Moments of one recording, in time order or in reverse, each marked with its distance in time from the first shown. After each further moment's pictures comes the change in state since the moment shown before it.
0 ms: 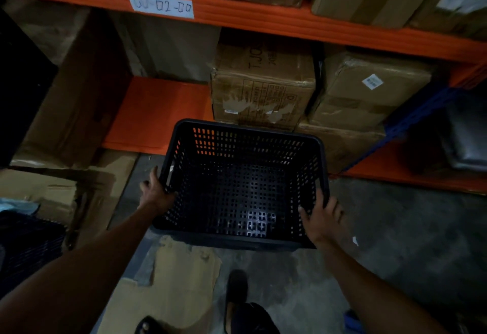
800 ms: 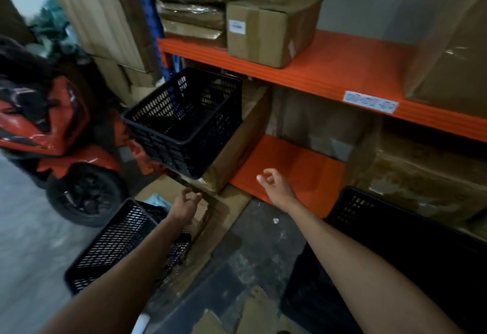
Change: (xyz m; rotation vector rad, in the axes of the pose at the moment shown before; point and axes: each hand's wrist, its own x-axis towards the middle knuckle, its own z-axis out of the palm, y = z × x) left_hand -0.046 -0.245 -0.306 -0.692 0.266 -0.127; right_hand -0.176 -0.536 -0.081 0.645 -0.429 -0.753
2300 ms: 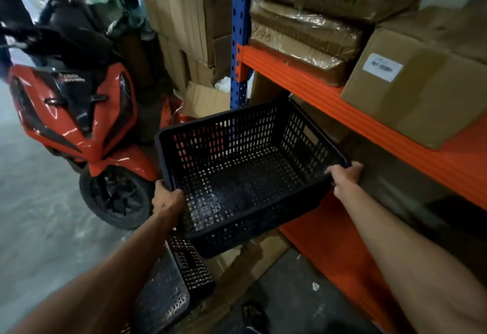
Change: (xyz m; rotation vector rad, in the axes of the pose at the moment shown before) left_hand 0.300 0.099 -0.200 -0.209 0.580 -0.214; right_hand 0.428 -0.159 0.060 0.443 0.350 0.410
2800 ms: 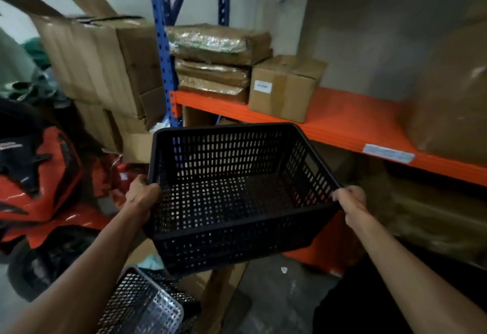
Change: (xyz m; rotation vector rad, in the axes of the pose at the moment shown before) left_hand -0.120 0.006 -0.152 0.089 -0.307 0.447; right_hand -0.270 0.106 -0.236 0.005 0.341 -0.108
